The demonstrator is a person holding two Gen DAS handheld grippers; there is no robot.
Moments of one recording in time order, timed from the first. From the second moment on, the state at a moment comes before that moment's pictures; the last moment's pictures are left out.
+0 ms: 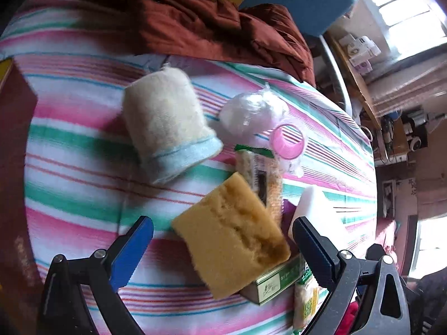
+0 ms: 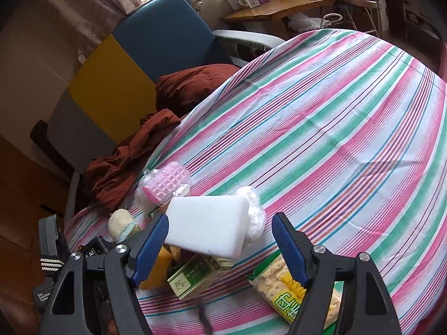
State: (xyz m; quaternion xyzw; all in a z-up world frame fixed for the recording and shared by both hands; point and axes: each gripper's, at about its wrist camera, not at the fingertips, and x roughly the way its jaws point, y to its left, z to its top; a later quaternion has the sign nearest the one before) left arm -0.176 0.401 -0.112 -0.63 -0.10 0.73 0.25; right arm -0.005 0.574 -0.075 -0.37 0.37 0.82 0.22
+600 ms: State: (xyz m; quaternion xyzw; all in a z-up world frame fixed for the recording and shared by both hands) left arm -0.143 0.369 -0.095 -0.56 -0.01 0.76 0.33; right arm -0.037 0.582 -0.097 -0.41 0.36 0.81 0.22
